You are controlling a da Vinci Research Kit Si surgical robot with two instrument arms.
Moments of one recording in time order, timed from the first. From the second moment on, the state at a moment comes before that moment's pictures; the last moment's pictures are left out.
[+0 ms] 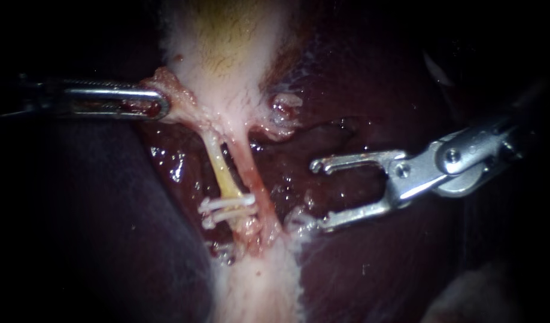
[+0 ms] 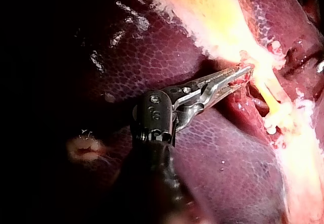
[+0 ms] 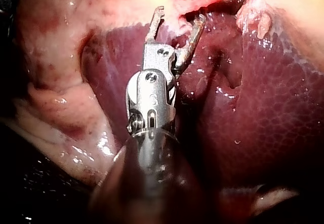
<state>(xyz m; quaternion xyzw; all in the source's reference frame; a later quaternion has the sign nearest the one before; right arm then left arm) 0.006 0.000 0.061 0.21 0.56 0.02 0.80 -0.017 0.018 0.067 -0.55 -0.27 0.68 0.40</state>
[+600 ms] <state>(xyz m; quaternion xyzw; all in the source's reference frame) 0.006 0.000 0.060 0.20 0.56 0.03 0.80 -0.021 0.016 0.070 -0.55 -0.27 0.69 0.39</state>
